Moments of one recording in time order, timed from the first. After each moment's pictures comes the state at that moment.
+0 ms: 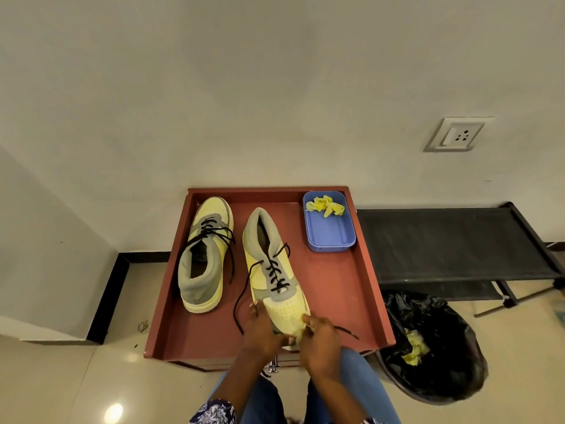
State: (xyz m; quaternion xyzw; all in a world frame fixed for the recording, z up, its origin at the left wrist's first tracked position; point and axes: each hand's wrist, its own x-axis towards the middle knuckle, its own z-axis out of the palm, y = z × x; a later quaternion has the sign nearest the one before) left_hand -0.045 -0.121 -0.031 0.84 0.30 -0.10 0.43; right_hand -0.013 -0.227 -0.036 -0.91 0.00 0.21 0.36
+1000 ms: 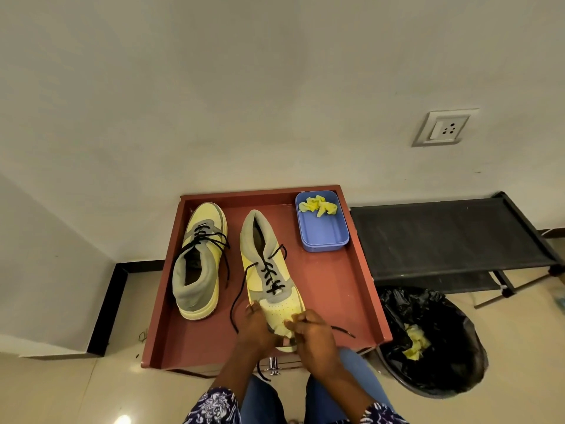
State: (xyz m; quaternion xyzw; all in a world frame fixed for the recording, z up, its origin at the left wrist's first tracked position) left_hand -0.036 -0.115 -0.020 0.87 0.25 -0.12 0.41; right_hand -0.004 -0.234 -0.038 -0.88 -0.14 0.22 0.39
